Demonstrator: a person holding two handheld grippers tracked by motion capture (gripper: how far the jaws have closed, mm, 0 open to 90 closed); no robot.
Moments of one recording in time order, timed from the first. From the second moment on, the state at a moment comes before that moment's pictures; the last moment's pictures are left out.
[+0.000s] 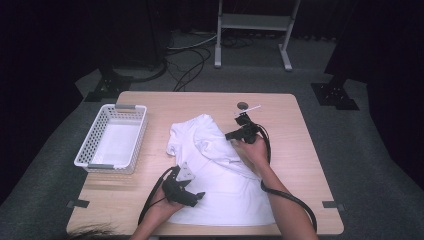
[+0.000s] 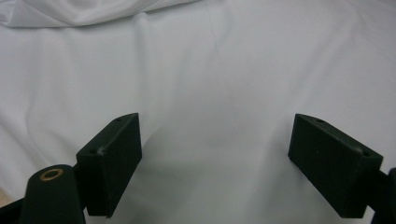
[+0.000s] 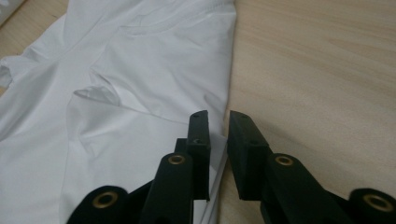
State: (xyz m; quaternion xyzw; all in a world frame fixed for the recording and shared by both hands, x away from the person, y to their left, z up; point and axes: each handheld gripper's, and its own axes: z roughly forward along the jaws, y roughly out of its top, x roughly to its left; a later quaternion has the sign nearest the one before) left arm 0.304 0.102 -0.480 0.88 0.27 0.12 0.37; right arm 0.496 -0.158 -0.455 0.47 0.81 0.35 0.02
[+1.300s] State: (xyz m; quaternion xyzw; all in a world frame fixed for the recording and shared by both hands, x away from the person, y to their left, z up) left arm 0.303 0.102 -0.480 0.88 0.27 0.12 0.37; right arm 0.484 -0.216 -0.434 0.49 0.79 0.35 0.06
